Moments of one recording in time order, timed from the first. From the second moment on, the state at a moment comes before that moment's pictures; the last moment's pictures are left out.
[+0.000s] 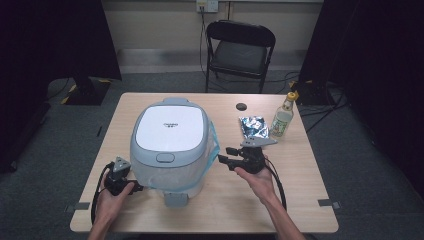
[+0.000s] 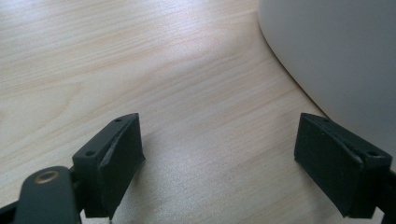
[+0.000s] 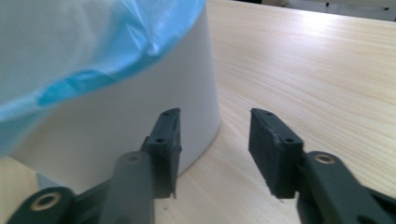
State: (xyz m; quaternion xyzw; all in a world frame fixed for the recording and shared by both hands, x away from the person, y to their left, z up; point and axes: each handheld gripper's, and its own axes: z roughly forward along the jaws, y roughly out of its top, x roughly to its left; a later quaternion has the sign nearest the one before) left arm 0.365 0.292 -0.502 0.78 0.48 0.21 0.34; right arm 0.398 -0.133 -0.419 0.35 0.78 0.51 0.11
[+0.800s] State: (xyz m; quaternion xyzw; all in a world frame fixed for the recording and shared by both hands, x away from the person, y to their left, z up) left arm 0.366 0.292 -0.502 0.78 0.48 0.21 0.35; right arm 0.363 -0.127 -0.315 0.25 0.76 0.59 0.12
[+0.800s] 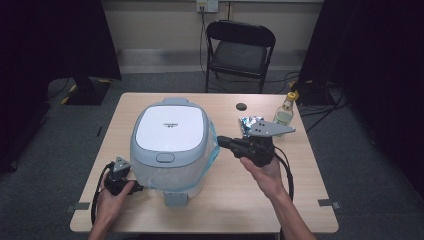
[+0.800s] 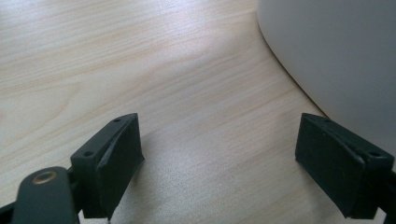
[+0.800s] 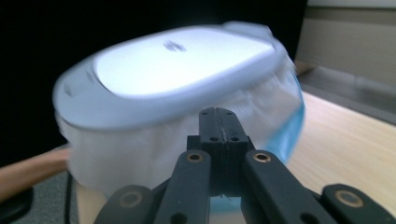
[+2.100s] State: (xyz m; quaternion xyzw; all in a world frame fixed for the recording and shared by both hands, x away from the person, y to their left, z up) left arm 0.366 0.292 -0.502 0.78 0.48 0.21 0.35; right arm 0.334 -0.020 -0.289 0.14 0.81 0.57 0.06
